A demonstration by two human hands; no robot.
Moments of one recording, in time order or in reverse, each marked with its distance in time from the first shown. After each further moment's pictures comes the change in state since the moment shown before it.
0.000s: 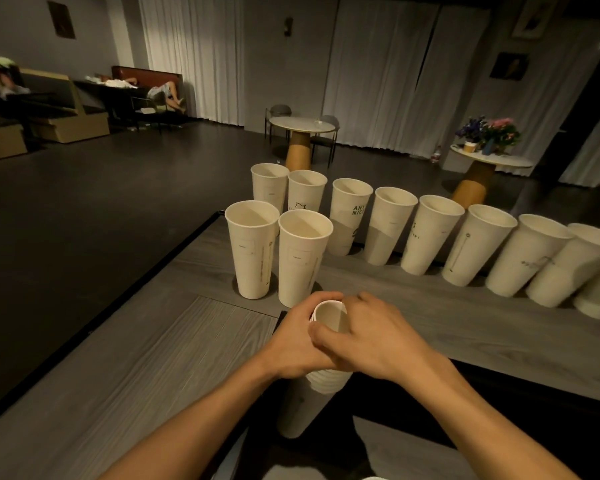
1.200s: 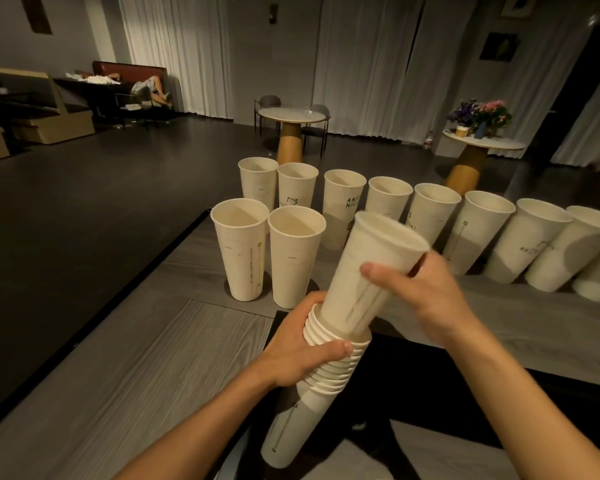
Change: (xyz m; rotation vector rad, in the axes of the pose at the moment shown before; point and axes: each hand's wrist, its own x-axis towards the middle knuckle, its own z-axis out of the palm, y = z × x) left_hand -0.003 -0.008 0.006 -0.186 -0.053 -0.027; right_hand 0.014 0.047 -0.031 1.153 0.255 -0.104
